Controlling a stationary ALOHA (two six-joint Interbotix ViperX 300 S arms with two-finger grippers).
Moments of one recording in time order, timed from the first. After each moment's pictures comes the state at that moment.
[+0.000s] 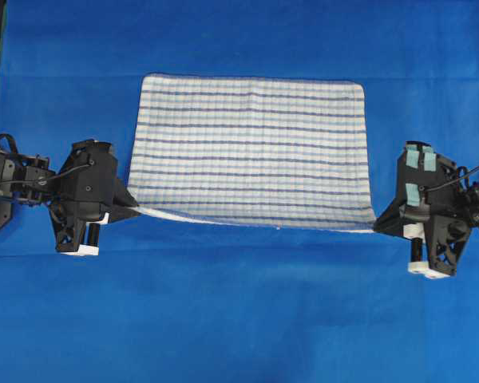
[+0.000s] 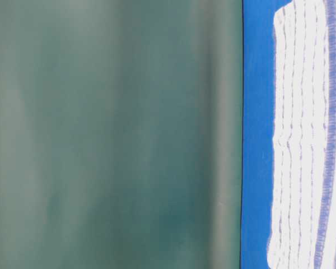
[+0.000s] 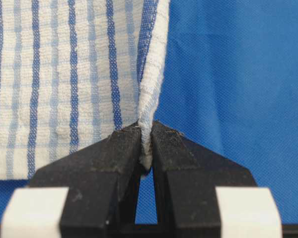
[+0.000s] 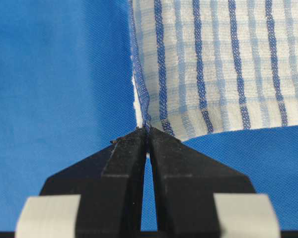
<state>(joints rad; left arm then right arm) -0.11 -0.32 1.15 -0.02 -0.13 -0.02 0.26 -0.40 1.02 -0.31 0.31 0.73</state>
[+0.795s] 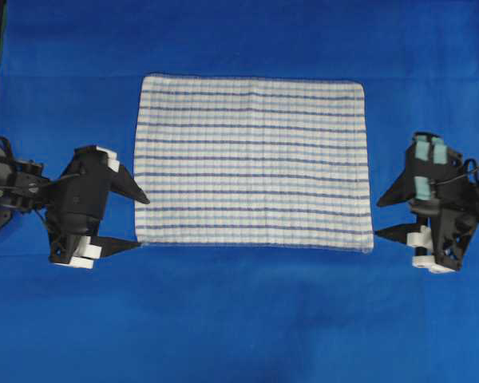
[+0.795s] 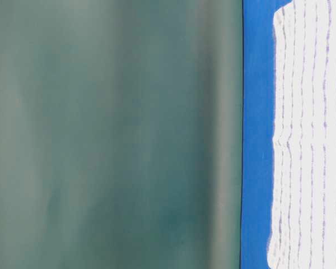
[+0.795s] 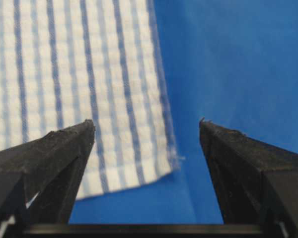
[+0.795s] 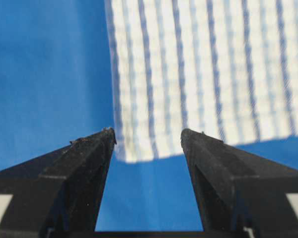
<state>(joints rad) -0.16 -0.43 1.08 -0.02 -0.05 -0.01 0.26 -0.49 0.99 -0.38 0.39 0.75</state>
